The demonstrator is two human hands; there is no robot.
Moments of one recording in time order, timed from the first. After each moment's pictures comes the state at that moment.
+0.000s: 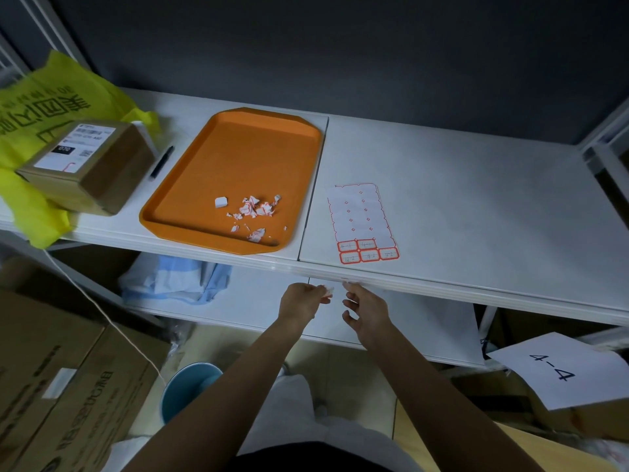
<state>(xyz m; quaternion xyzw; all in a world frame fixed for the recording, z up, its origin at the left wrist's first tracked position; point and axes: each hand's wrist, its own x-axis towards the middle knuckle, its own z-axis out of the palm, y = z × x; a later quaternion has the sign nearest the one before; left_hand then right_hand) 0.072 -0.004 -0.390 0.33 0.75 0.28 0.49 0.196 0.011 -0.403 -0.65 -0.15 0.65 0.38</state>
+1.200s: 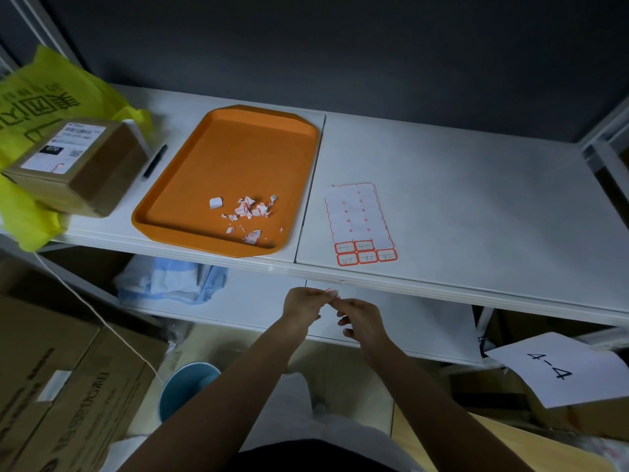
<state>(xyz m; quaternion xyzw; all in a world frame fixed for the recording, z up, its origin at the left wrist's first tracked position) 0.081 -0.002 -0.392 0.28 0.74 0.31 0.53 0.202 -0.003 -0.411 -0.66 -0.34 0.61 0.28</state>
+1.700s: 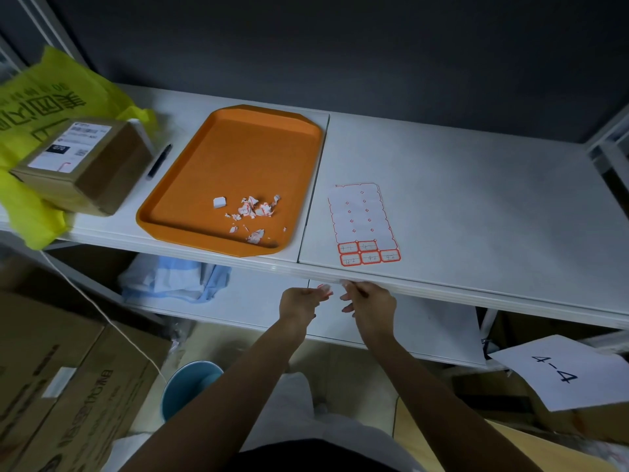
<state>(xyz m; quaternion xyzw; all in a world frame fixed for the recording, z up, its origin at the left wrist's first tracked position) 0.076 0.002 -0.397 0.23 0.76 0.32 0.52 0.203 0.007 -0.403 -0.64 -0.48 0.44 0.40</state>
